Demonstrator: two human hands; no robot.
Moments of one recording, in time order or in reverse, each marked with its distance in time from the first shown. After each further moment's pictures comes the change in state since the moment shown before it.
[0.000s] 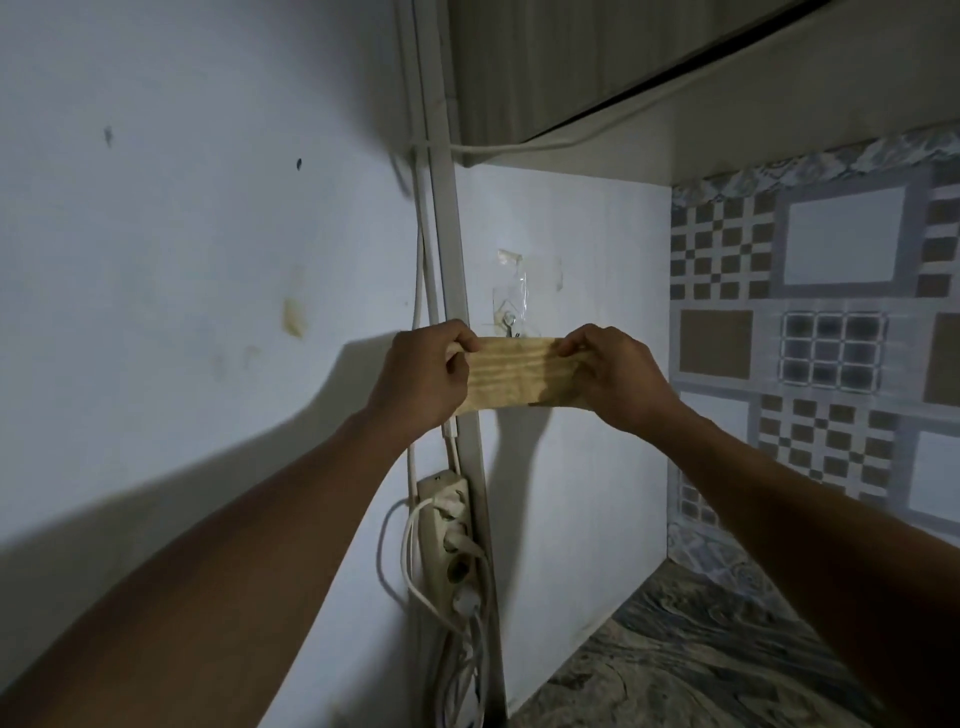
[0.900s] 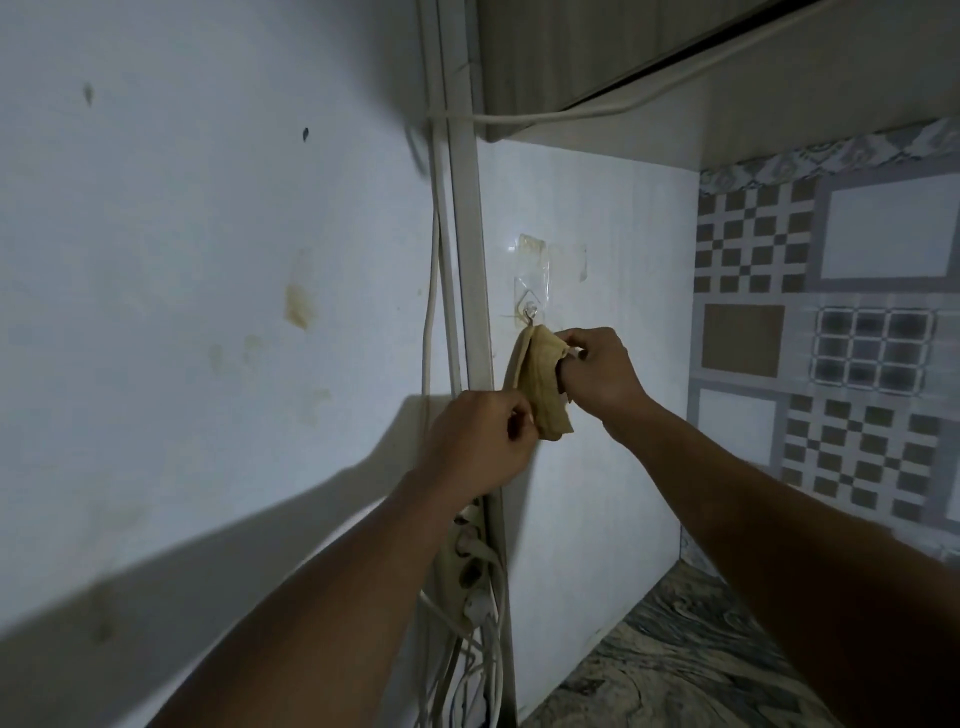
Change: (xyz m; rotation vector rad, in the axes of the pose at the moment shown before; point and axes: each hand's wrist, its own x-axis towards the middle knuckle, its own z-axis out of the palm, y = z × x) left_hand -0.038 -0.001 0.052 -0.008 -0.180 0.007; right_hand 0.031 -0.018 0.053 0.459 0.039 0.293
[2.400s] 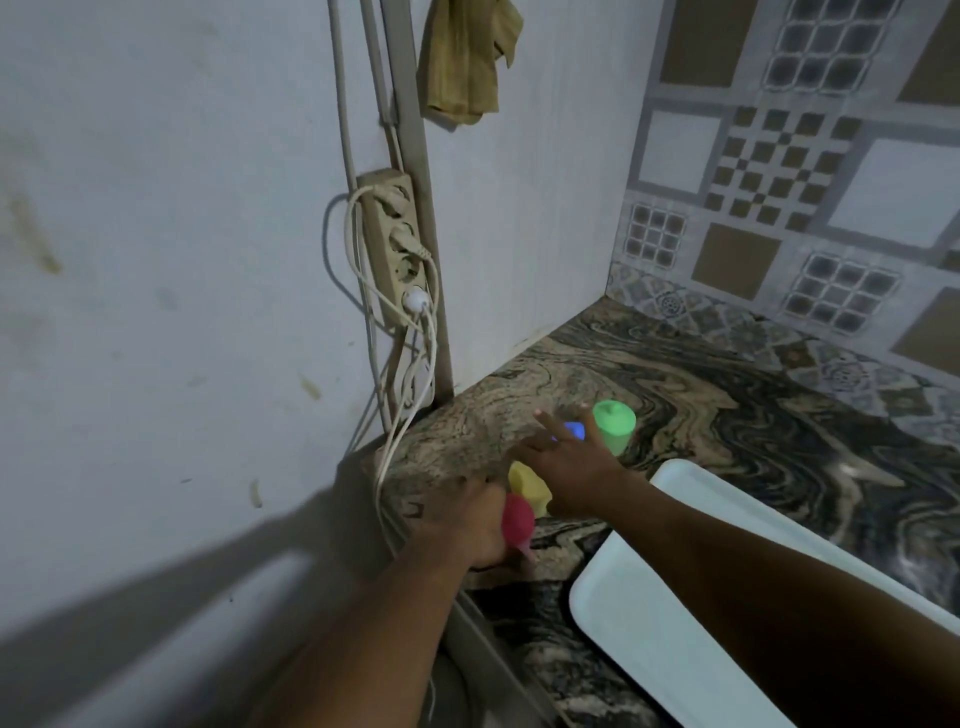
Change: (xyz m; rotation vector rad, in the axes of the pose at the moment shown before) left_hand -0.338 0.074 0.131 0.192 -1.012 -0.357; right_hand -0.359 0.158 -0.026 -1.225 -1.095 -0.102
